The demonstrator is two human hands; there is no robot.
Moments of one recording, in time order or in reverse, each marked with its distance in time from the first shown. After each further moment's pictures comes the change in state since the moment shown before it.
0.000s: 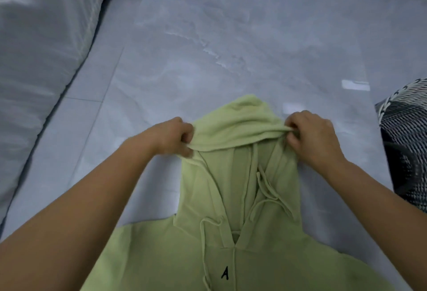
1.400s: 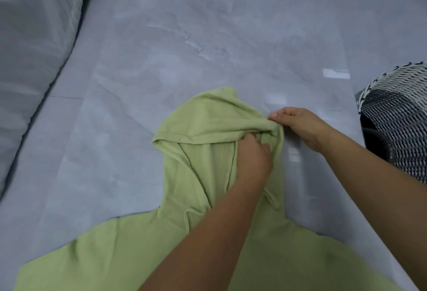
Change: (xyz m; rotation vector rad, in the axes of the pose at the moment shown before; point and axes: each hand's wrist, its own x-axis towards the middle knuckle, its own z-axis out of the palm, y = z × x) left_hand 0.012 0.191 0.089 -0.892 0.341 -0.203; right_hand 0.013 0.026 -0.005 0.994 -0.449 0.596
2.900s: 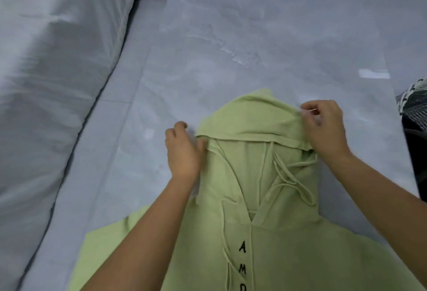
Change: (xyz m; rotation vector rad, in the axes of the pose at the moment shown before) left_hand -0.004 -0.079 -0.152 0.231 0.442 0.003; right_hand -0.028 0.003 0.043 -0.289 0.497 -0.434
